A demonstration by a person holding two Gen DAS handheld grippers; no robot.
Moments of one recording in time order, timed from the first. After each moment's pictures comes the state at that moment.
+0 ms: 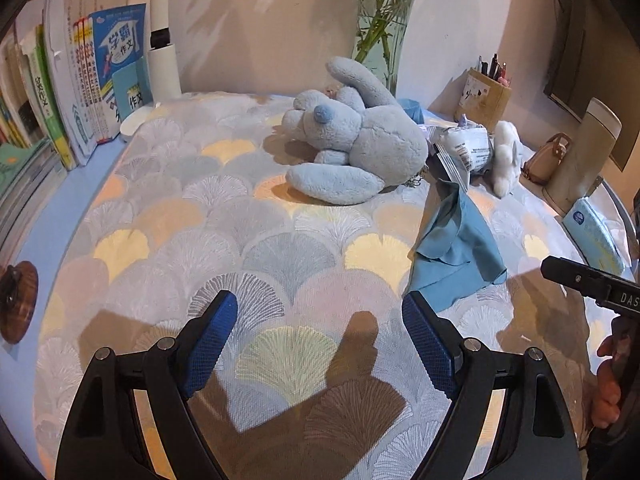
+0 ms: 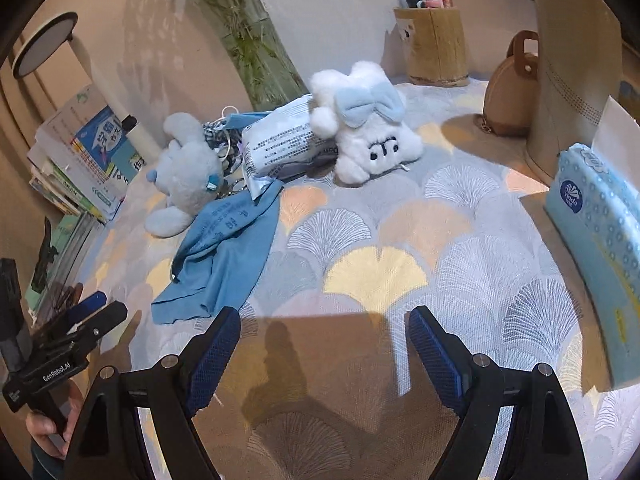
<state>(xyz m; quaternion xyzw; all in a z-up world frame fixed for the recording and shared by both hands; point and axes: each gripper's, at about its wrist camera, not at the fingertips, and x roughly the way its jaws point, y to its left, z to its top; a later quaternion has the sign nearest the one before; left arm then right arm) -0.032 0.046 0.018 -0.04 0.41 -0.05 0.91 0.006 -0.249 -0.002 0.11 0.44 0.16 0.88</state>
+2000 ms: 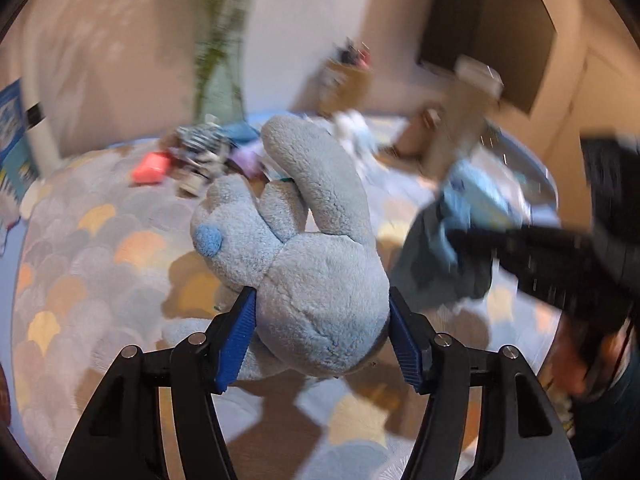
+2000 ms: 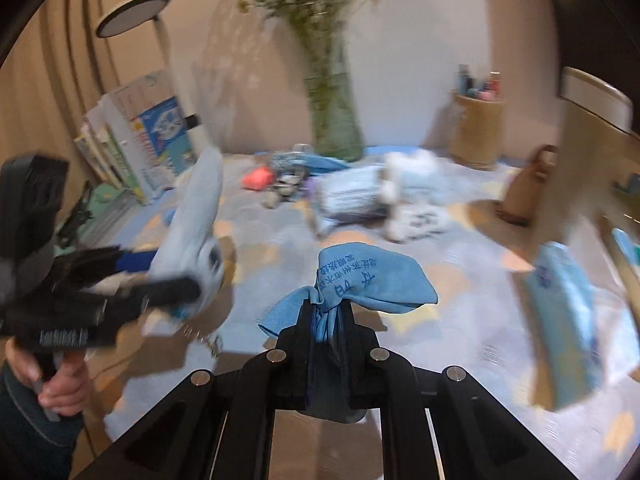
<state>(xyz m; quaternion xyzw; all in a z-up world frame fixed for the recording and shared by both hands) -0.038 -0.031 0.052 0.03 0.40 -0.24 0.88 -0.047 -0.230 0.058 0.02 0.37 0.20 0.91</state>
